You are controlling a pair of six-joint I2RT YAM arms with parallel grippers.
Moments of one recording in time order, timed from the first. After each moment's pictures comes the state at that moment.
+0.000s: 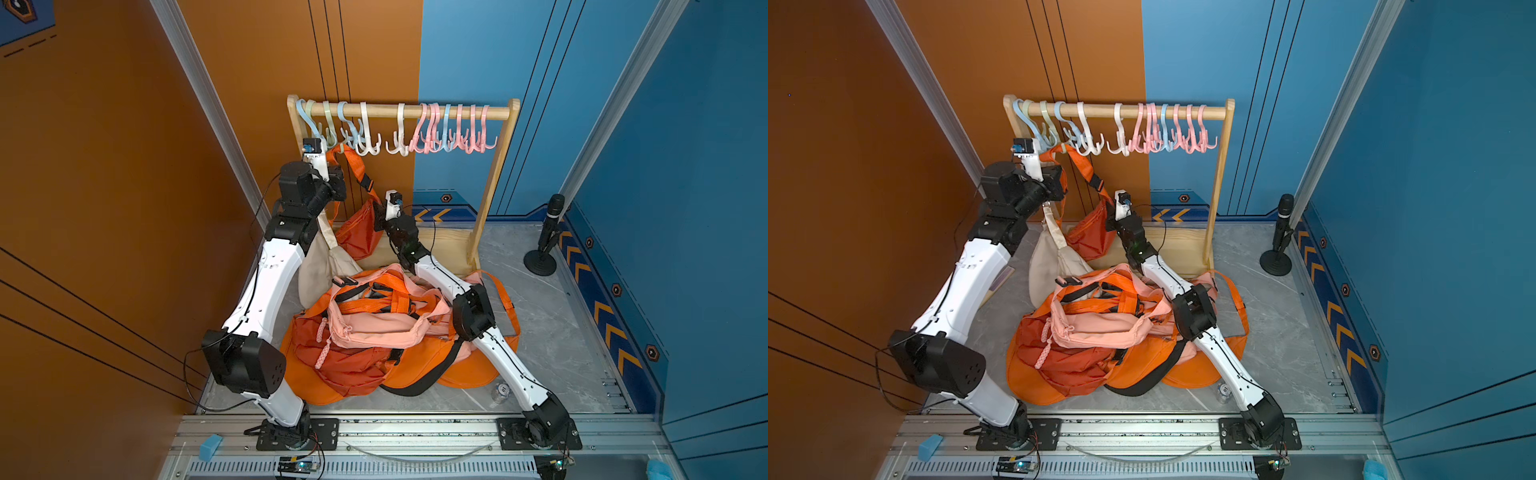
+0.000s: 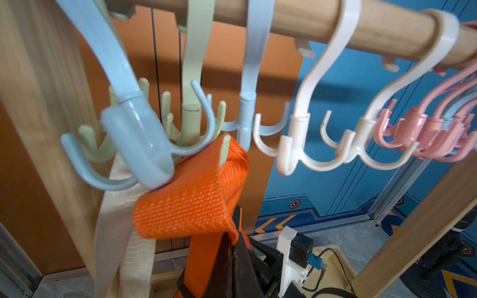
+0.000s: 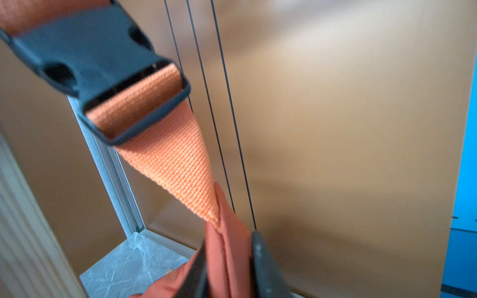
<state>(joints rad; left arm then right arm) -0.17 1.64 1.78 -0.17 0.10 -0.13 0.59 2.91 2.71 0.43 0.10 0.19</state>
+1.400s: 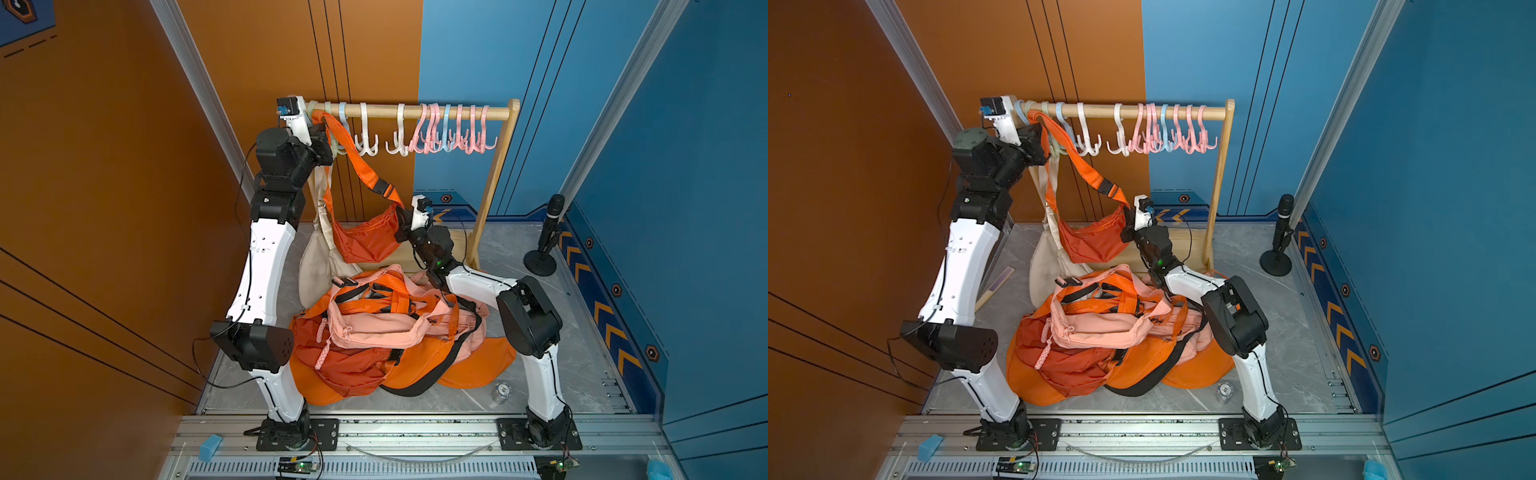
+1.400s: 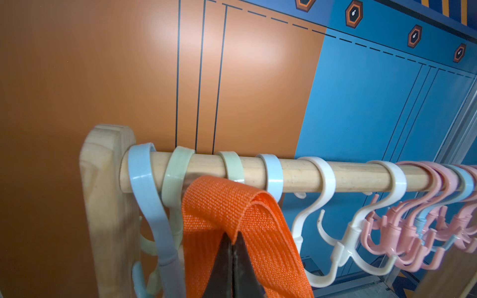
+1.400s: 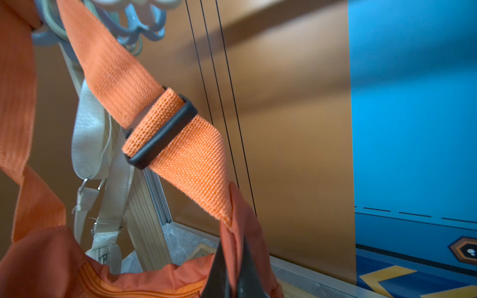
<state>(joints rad) -0.11 1.79 2.18 -0.22 0.14 -0.16 0.61 2.07 1.49 0.83 0.09 0.19</state>
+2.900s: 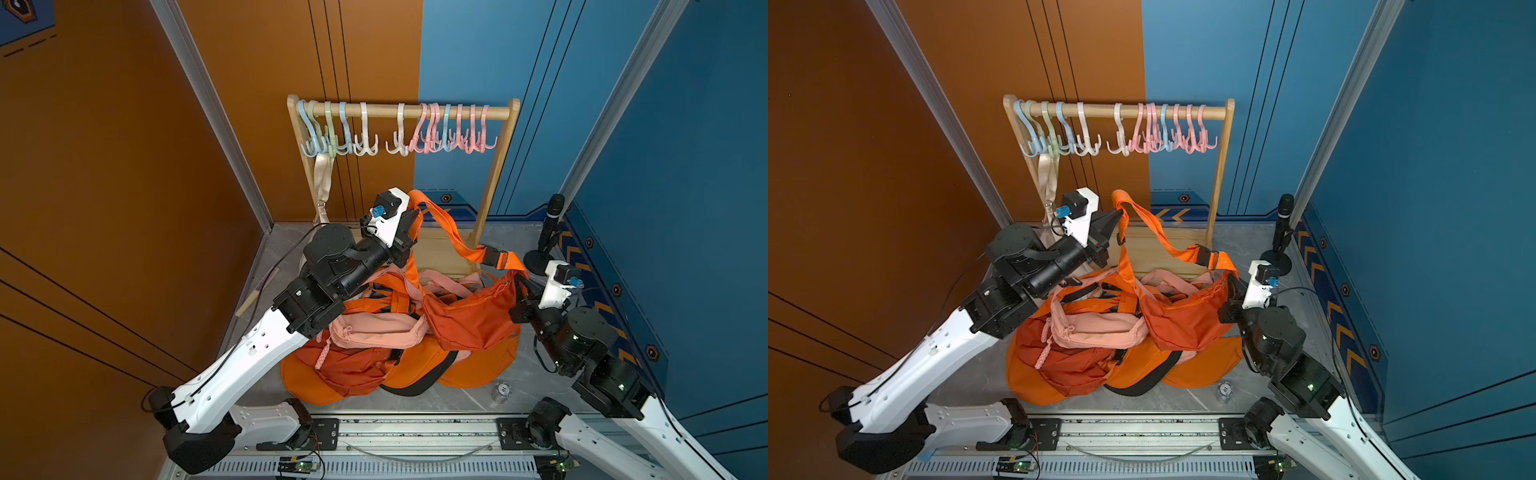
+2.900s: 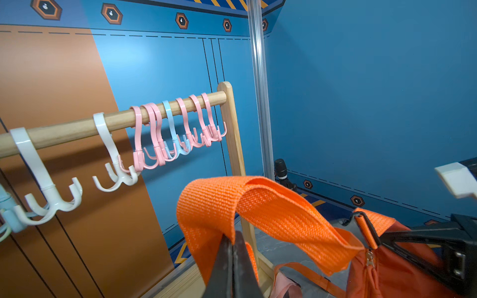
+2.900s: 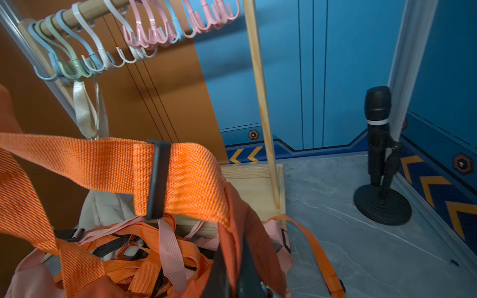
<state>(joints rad) -0.81 1.23 1.45 -0.08 -0.09 0.14 0.69 0.54 0.84 -0.43 0.54 0.33</state>
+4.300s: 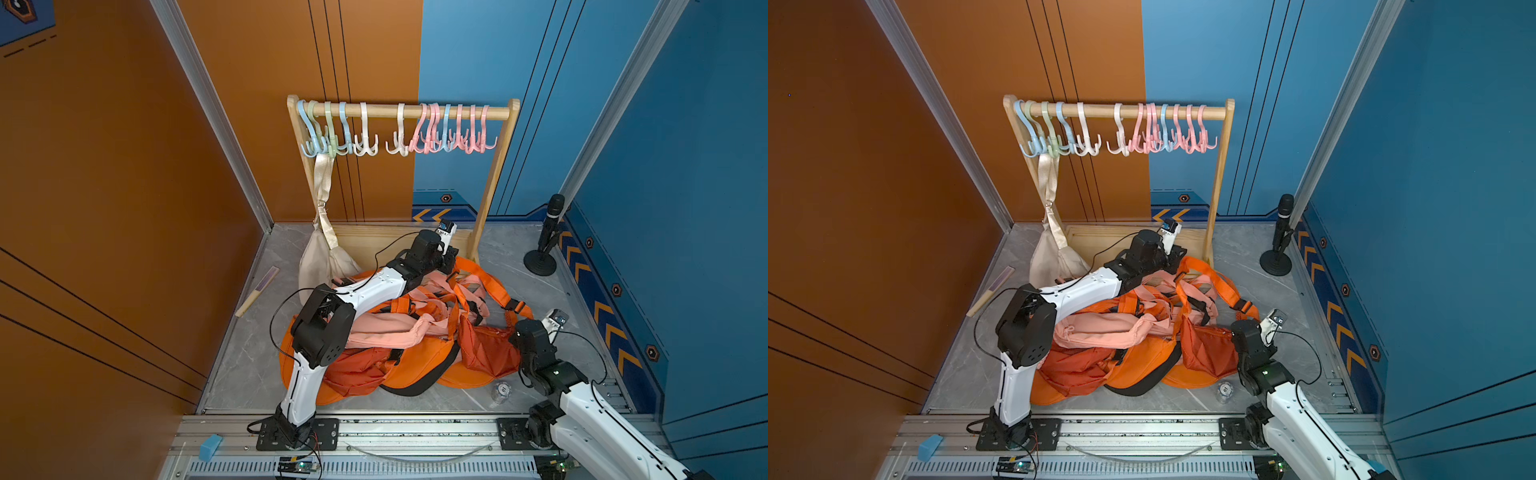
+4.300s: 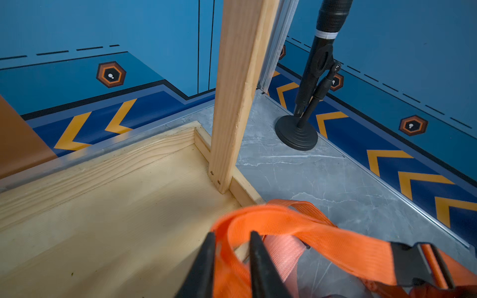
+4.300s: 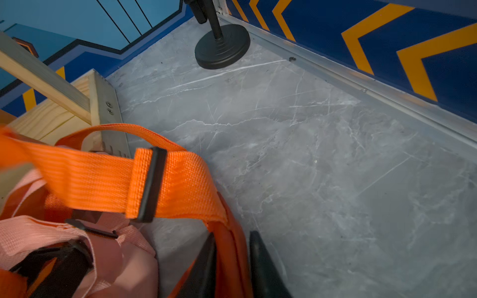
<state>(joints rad) -0.72 2.07 1.62 0.10 0.06 -0.19 0.33 0.70 0.28 -0.27 0.62 0.80</state>
